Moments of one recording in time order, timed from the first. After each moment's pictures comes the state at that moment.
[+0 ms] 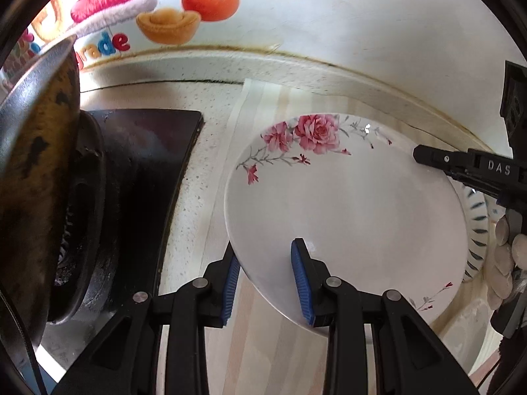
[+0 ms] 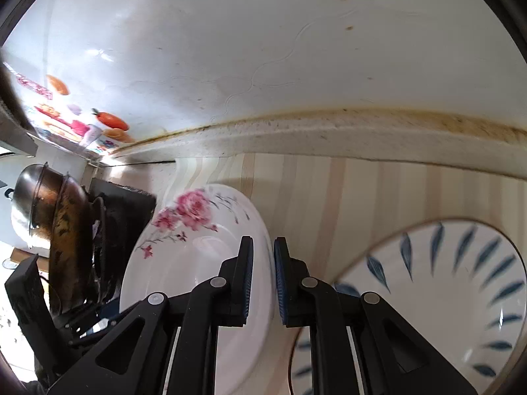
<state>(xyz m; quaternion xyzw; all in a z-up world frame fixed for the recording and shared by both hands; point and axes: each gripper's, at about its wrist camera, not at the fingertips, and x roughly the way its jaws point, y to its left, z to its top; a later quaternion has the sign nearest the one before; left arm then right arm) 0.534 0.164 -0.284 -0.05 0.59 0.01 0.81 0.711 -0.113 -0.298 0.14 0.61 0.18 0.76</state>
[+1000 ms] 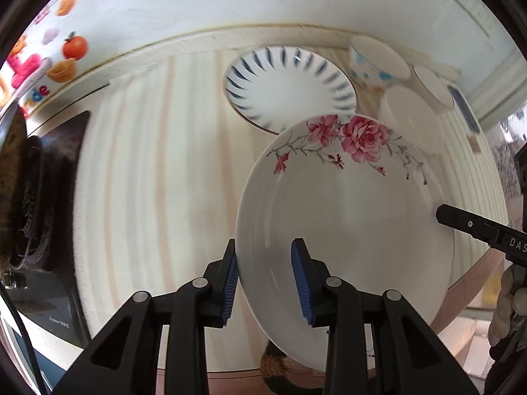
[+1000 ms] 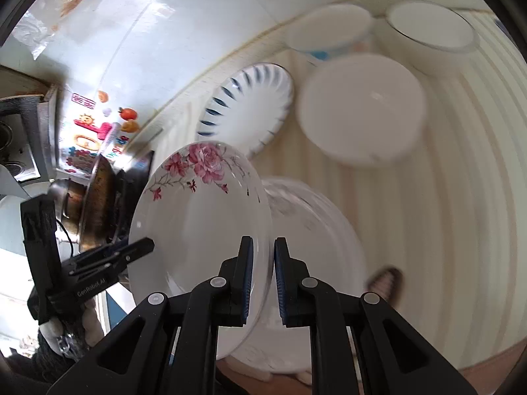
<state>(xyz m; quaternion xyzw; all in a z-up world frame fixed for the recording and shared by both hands) 0.425 -0.017 -0.253 0.05 0.61 -0.13 0.78 0.414 -0.307 -0.215 0.25 0.59 0.09 0.77</state>
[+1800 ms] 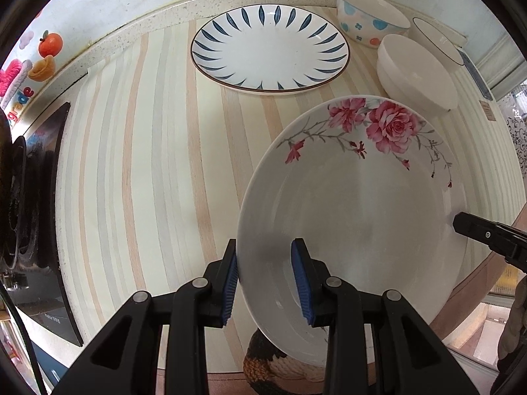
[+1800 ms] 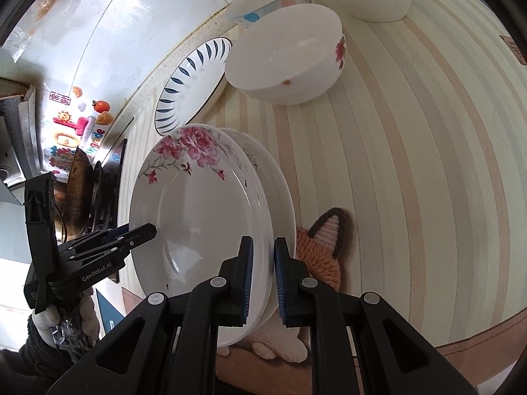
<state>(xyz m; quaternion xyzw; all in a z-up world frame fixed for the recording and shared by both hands) 0.418 -0.052 -0.293 0.09 0.64 -0.12 0.76 0.377 -0.330 -0.250 0.26 0.61 0.05 0.75</state>
